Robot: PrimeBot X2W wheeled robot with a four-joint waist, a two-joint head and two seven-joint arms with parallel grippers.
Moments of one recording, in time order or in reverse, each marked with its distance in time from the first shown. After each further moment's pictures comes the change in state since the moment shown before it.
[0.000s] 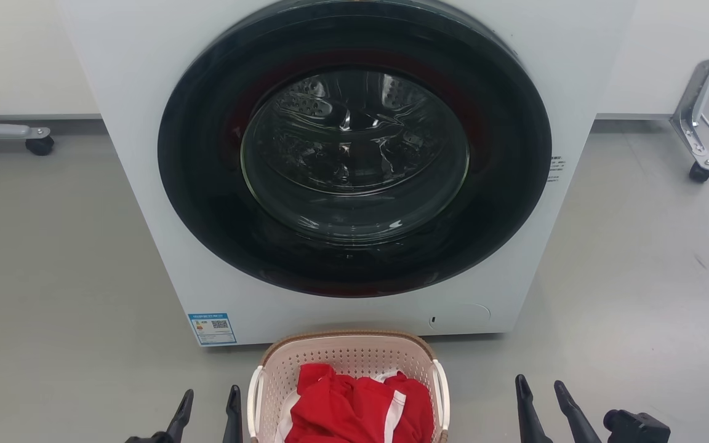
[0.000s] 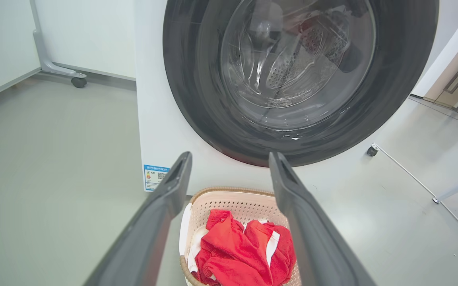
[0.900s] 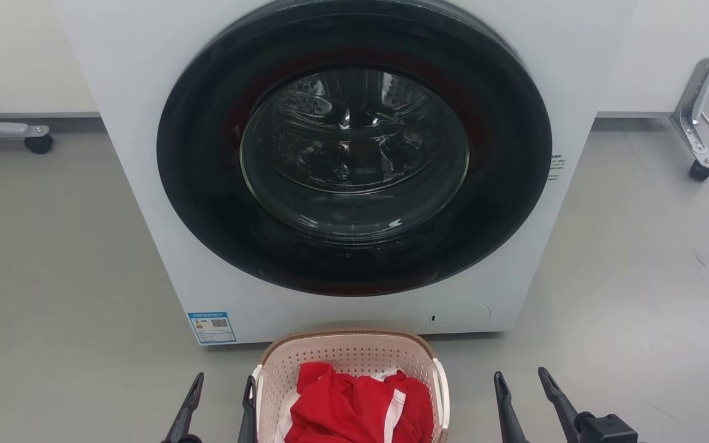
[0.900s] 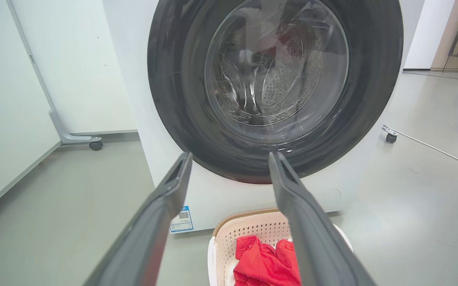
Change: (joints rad) left arm 0.006 -0.004 -0.032 -0.040 0.258 0.050 -0.068; right arm -0.001 -0.003 0.055 -0.021 -0.272 -0.029 -0.070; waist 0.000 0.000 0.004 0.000
